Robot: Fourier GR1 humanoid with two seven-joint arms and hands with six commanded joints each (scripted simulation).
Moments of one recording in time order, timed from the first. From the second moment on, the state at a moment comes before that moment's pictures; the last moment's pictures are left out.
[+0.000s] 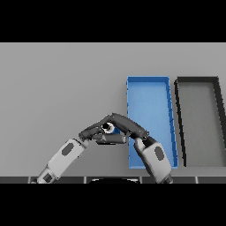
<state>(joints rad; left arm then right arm) -0.34 0.21 -0.58 -1.56 0.04 -0.31 -0.07 -0.37 0.09 0.36 -1.90 -0.06 0.48 0.44</state>
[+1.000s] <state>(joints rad) -0.31 0.20 -0.56 -1.55 0.06 -0.26 0.09 -0.56 0.07 0.21 -1.91 -0.44 0.27 0.60</state>
